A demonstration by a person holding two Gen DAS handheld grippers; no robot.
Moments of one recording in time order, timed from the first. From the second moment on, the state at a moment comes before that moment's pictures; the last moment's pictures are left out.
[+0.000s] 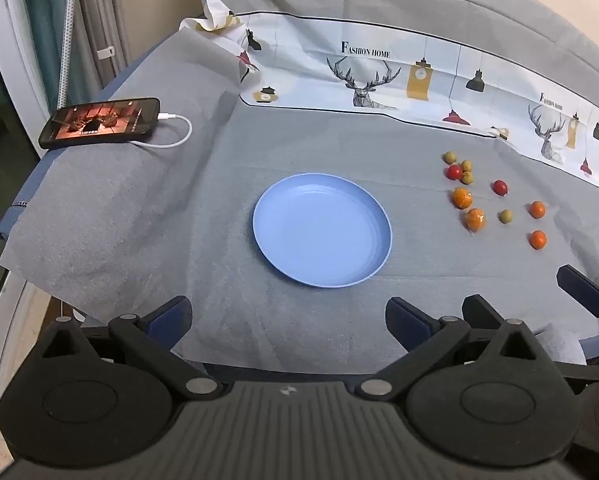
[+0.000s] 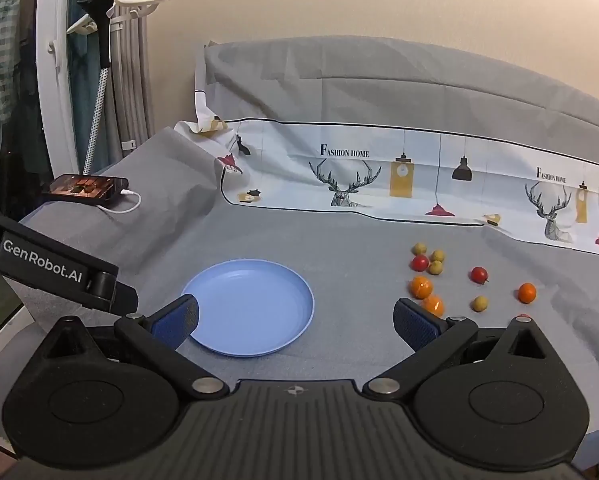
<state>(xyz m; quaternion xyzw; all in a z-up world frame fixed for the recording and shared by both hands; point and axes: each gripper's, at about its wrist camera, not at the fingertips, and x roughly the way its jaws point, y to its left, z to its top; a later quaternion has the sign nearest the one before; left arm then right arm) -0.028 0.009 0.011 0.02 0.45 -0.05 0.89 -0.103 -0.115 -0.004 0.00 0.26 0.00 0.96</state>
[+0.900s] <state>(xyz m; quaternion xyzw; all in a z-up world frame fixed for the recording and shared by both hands) -0.025 0.014 0.004 0.01 0.46 -0.05 0.89 -0.094 -0.111 -0.011 -0.01 0.28 0.01 0.96</state>
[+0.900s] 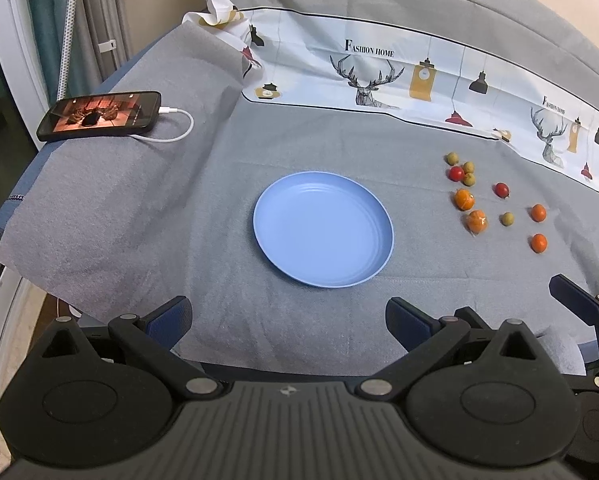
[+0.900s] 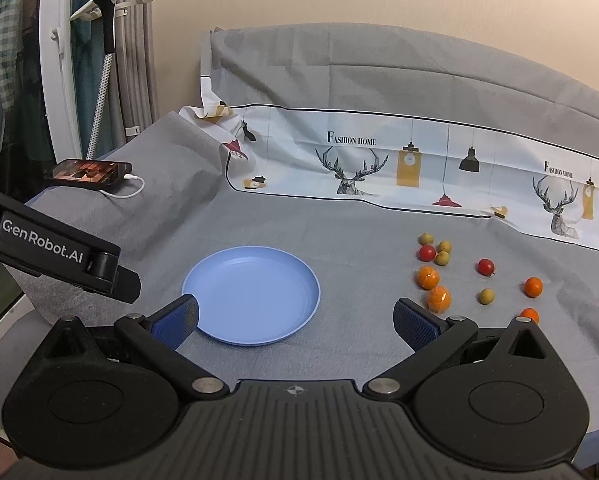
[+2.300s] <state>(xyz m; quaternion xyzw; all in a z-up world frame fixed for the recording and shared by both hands) -0.025 0.015 0.005 0.02 0.46 -0.05 0.89 -0.096 -0.114 -0.011 0.00 0.28 0.01 0.96</state>
